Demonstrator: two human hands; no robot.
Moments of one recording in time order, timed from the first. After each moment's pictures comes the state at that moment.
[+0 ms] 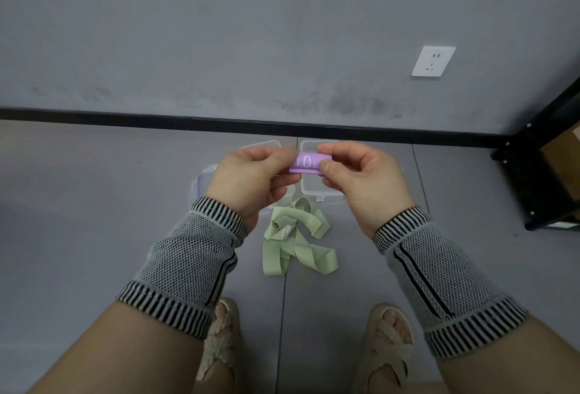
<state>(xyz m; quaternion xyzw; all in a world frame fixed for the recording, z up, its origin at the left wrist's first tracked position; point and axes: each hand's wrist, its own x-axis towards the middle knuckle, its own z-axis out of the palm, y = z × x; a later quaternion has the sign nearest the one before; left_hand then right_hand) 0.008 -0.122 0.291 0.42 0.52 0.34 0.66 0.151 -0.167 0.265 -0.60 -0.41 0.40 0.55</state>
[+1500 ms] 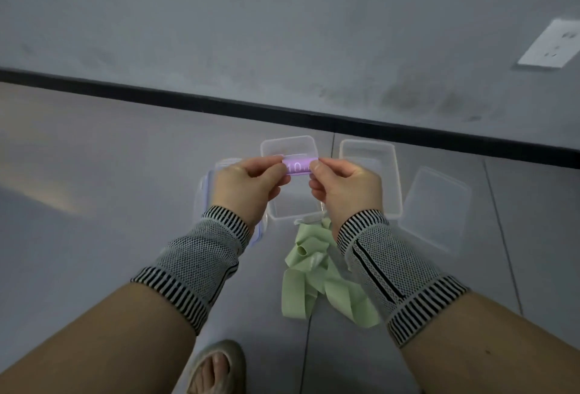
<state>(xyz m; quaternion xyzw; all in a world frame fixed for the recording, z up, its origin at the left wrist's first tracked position) -0.022 0.018 0.131 0.40 0.59 0.41 0.57 0.100 -0.007 0.117 -0.65 -0.26 0.44 0.56</state>
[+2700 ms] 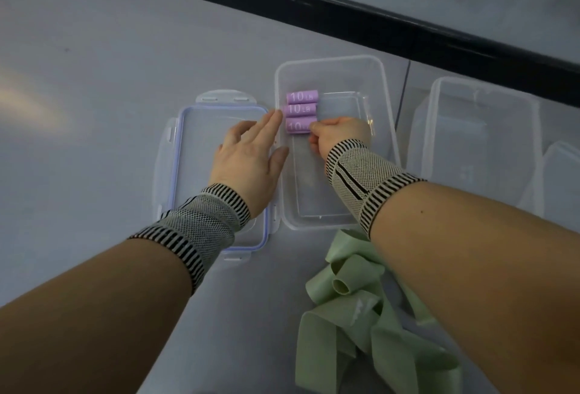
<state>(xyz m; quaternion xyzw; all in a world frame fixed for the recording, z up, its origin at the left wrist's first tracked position) -0.061 0.157 -0.127 0.75 0.62 0.09 0.22 0.083 0.205 -0.153 -0.80 -0.27 0.44 0.31</state>
